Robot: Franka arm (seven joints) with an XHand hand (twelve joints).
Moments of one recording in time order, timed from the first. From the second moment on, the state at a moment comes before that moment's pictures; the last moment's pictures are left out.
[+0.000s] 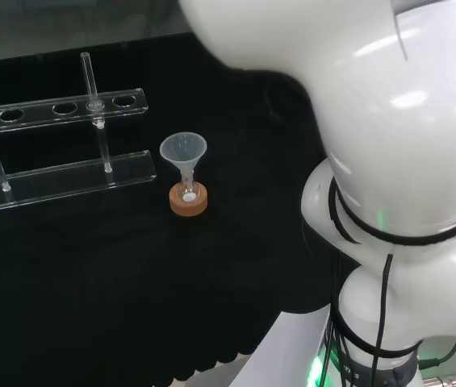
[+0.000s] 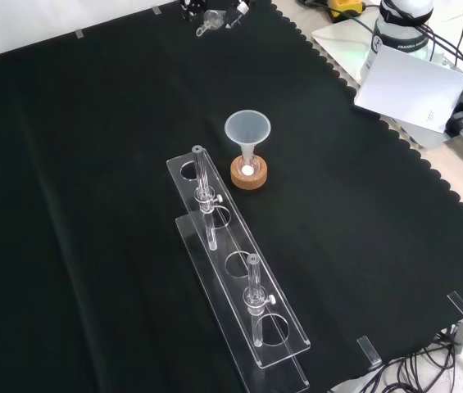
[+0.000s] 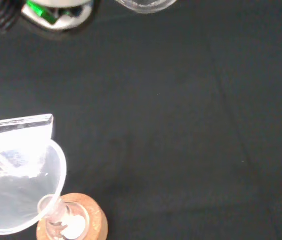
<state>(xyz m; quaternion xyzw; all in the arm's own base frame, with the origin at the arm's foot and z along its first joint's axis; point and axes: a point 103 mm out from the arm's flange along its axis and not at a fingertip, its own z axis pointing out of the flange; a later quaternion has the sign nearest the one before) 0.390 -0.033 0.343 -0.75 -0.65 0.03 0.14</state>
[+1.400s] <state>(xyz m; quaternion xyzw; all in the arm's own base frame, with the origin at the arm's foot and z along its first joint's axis) 0.431 -0.043 0.286 -0.73 -0.66 0.11 0.17</state>
